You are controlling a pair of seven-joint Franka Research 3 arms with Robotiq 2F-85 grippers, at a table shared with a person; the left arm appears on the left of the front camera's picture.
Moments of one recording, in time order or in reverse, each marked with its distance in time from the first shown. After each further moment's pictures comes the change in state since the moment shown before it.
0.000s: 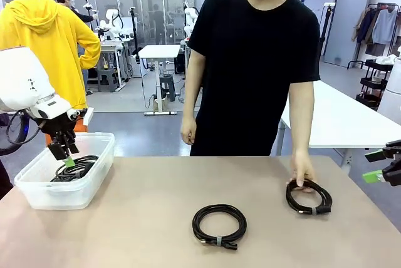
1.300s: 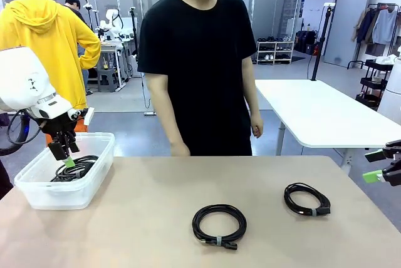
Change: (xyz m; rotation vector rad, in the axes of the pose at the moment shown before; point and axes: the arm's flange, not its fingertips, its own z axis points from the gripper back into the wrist) left arm 0.002 -0.001 0.000 -0.005 0.000 0.010; right arm 0.000 0.000 0.000 0.000 0.000 0.000
